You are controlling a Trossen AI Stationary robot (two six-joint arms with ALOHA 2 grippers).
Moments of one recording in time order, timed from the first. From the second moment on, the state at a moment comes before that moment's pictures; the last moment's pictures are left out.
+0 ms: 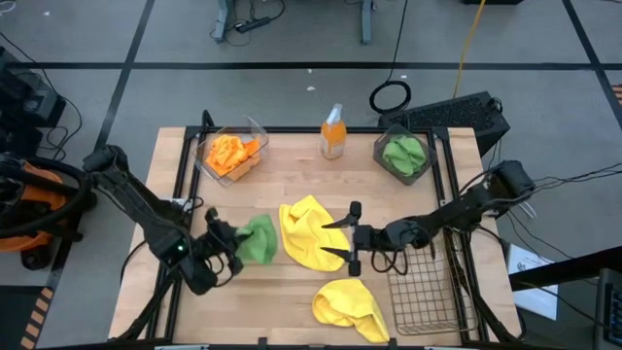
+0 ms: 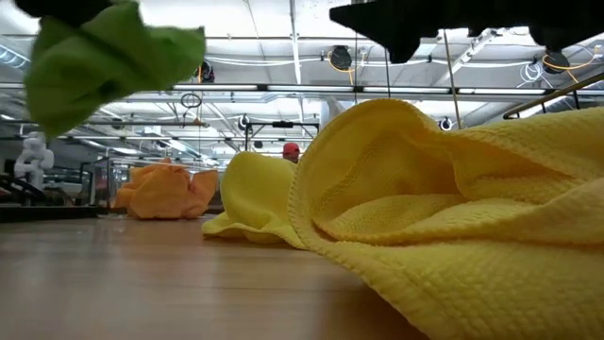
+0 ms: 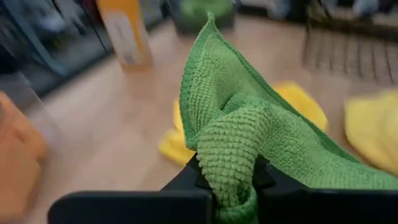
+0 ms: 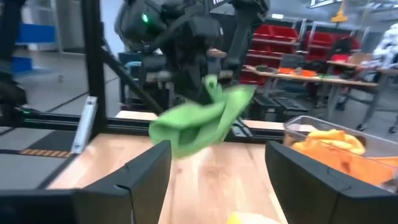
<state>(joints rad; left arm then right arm) -0.79 1.23 0.85 -0.75 -1.02 -1.07 0.38 1.57 0.65 0.96 0.42 -0.08</state>
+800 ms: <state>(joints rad) -0.55 1.25 0.85 0.12 -1.07 -0.23 0.36 1.90 1.24 0.60 0.74 -0.26</state>
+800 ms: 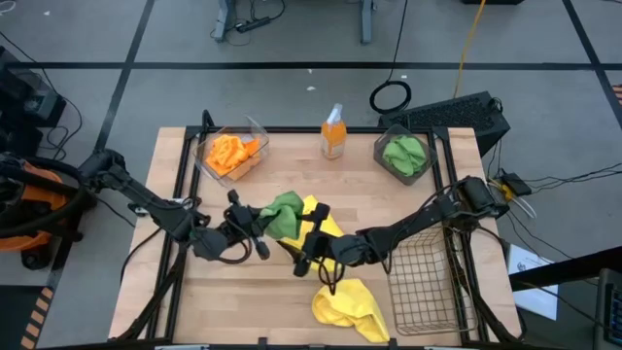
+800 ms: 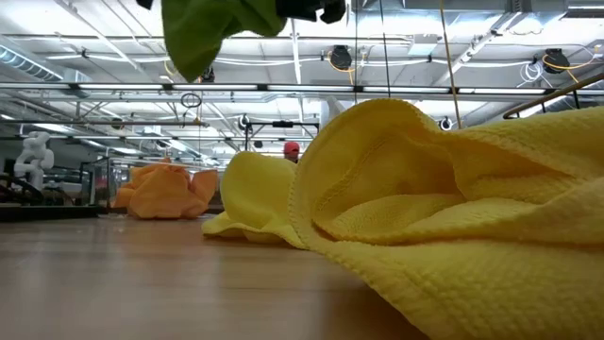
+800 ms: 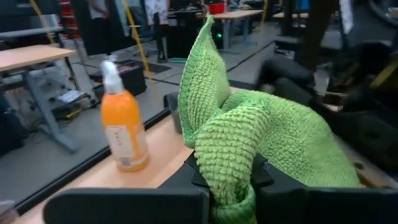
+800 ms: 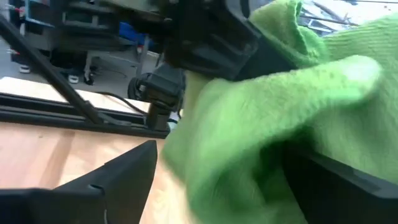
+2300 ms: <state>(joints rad) -0.69 1.27 0.85 0.23 -1.19 0.04 0.35 1.60 1.25 -0.23 0.82 -0.12</state>
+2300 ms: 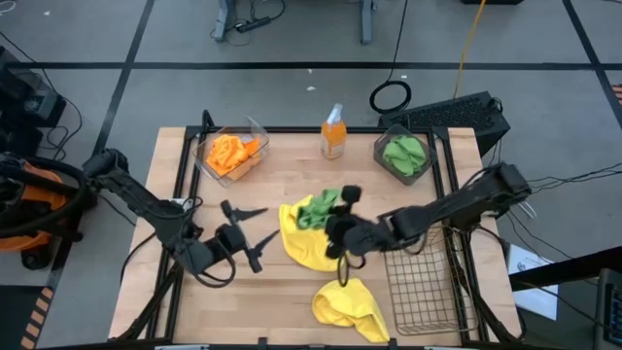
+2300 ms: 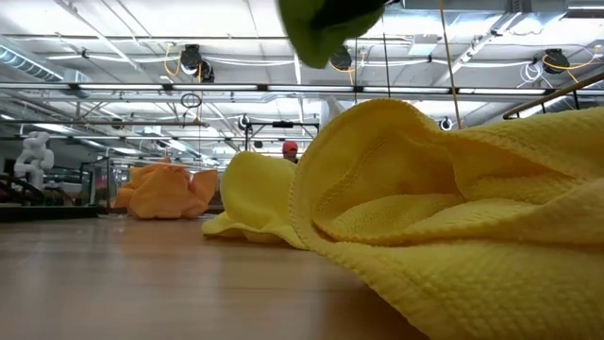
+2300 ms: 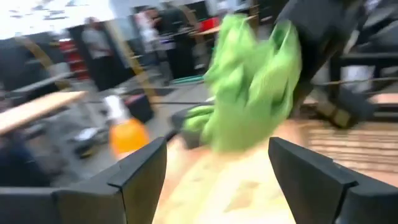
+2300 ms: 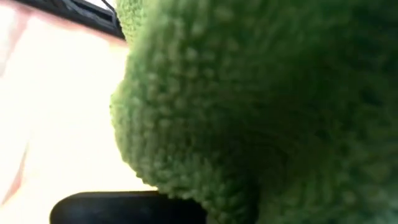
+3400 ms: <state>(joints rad) -0.53 1.34 0.85 0.10 -0.99 -0.11 -0.66 1.31 1.18 -0.99 0.30 -0.05</state>
